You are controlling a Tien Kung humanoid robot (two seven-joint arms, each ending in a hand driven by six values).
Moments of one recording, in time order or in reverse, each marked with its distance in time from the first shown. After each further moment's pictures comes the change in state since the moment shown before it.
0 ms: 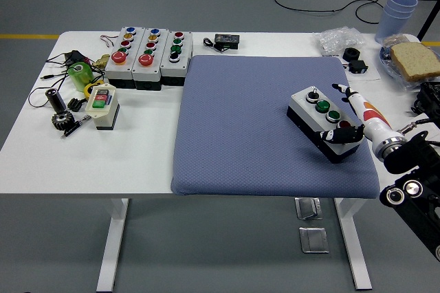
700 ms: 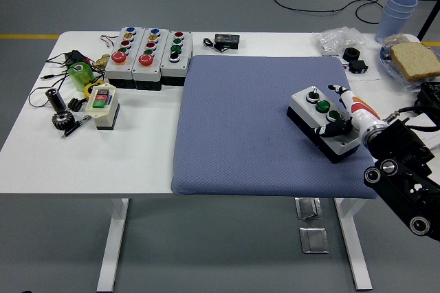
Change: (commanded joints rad) left arm -0.007 0.001 -0.004 0.000 -0.009 0.001 0.002; right arm 0.163 0.057 -0.088 -0.209 -0.090 0.030 -0.138
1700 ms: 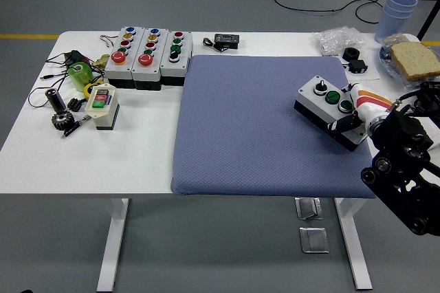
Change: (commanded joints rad) left arm -0.003 0.001 -0.004 0.000 0.005 -0.005 -0.005; right arm 0.046 -0.065 -0.097 0.054 -0.193 -0.009 -0.126
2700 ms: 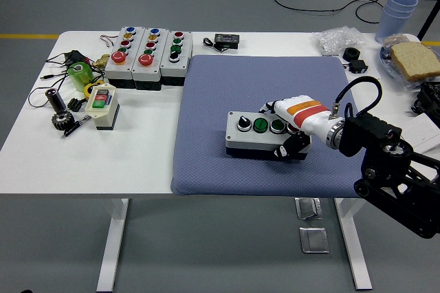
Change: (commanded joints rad) left arm -0.002 0.000 -0.003 0.000 -0.004 -0.006 0.000; right arm 0.164 -0.066 -0.337 0.026 0.027 0.184 0.486
